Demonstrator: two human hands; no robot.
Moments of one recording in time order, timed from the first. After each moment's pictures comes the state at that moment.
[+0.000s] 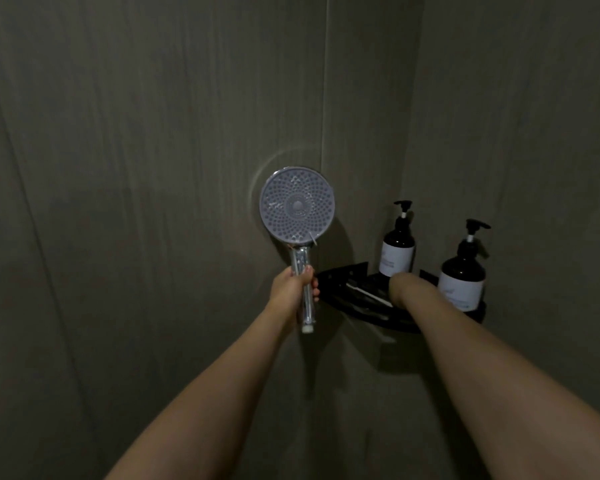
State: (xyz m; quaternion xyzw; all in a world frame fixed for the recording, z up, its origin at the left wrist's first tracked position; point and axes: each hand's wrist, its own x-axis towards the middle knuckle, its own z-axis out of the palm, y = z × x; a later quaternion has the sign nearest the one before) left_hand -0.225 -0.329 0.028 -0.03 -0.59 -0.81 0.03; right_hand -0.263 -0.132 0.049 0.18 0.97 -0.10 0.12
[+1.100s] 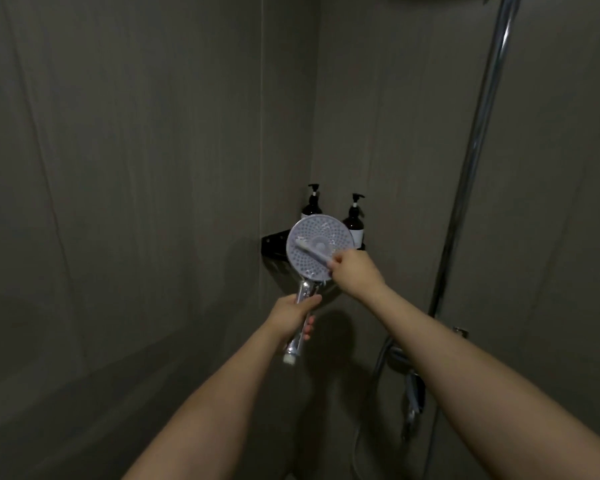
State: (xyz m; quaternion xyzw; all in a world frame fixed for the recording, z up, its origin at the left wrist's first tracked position) left_hand -0.030 -0.339 -0.015 -0.16 -0.65 -0.72 -0.20; right_hand 0.013 -0.218 0.068 0.11 0.94 -0.26 -0.21
